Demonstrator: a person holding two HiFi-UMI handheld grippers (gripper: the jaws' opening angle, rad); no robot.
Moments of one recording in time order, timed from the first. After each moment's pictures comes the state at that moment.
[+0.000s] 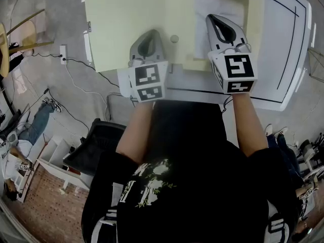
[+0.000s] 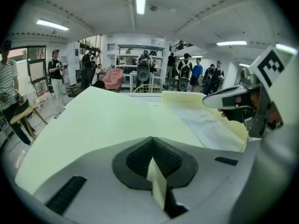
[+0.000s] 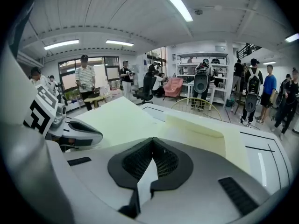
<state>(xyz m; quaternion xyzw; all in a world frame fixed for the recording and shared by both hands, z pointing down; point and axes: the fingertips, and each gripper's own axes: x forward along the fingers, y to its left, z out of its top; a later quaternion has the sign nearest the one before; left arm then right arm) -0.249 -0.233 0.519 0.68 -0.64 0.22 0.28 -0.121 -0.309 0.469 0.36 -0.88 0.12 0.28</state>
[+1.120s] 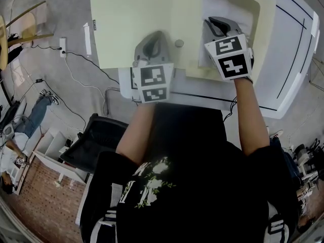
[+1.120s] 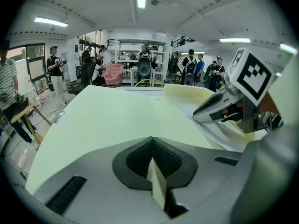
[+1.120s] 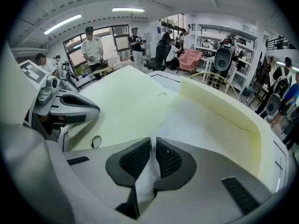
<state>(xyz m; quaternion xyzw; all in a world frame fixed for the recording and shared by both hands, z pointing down) -0.253 -0.234 0.536 0.67 -0.63 0.23 0.31 -0.137 -0.307 0.545 0.25 -0.84 0.15 0.46</state>
